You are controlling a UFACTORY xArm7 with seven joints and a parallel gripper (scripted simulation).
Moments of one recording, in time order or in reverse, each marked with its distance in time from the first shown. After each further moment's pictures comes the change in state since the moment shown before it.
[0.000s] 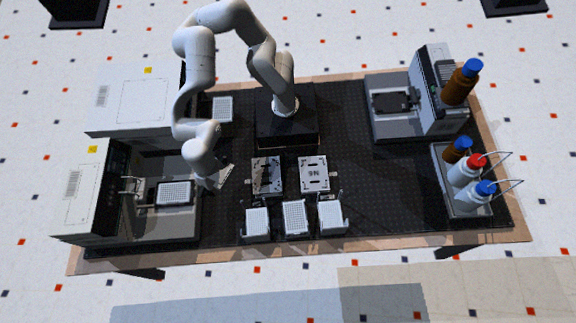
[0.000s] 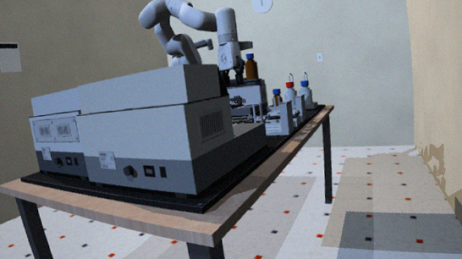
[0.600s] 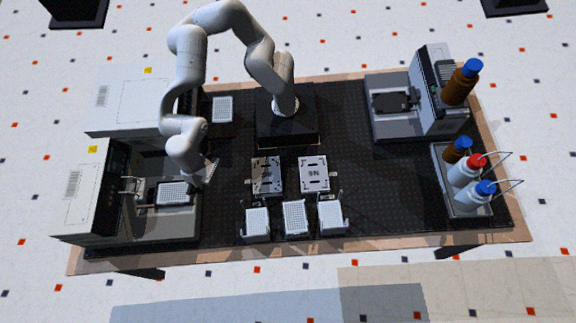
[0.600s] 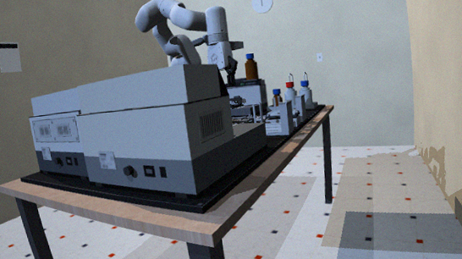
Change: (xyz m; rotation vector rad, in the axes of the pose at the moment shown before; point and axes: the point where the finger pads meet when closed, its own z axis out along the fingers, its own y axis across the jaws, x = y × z) arm -0.049 0.011 0.000 -0.001 0.003 -0.122
